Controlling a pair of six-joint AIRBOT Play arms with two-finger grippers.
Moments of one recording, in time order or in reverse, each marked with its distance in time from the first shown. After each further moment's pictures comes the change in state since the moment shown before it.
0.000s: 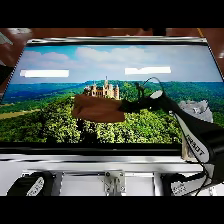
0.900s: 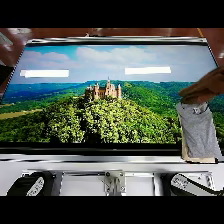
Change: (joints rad) left arm 0.000 0.000 0.000 0.000 0.000 0.000; right arm -0.891 0.362 0.619 -0.403 0.637 0.380
